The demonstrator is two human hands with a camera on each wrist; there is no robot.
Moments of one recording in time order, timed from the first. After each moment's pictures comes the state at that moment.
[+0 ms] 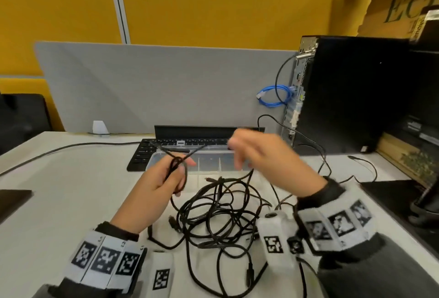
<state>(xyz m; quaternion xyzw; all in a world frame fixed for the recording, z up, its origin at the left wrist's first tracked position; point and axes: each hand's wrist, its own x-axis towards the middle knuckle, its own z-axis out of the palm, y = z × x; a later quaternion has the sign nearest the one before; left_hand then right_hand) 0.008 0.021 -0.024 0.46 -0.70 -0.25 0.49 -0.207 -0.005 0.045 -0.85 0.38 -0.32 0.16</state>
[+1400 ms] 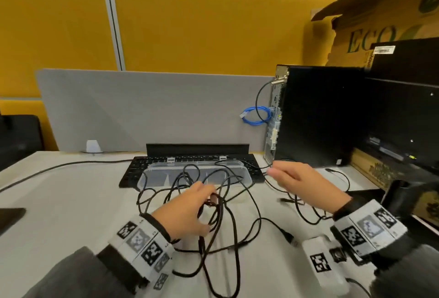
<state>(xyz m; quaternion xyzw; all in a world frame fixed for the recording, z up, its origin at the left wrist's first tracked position) -0.046 0.018 -0.012 0.53 -0.83 -0.15 0.12 -0.301 0.003 0.032 -0.82 0.49 -0.27 0.16</state>
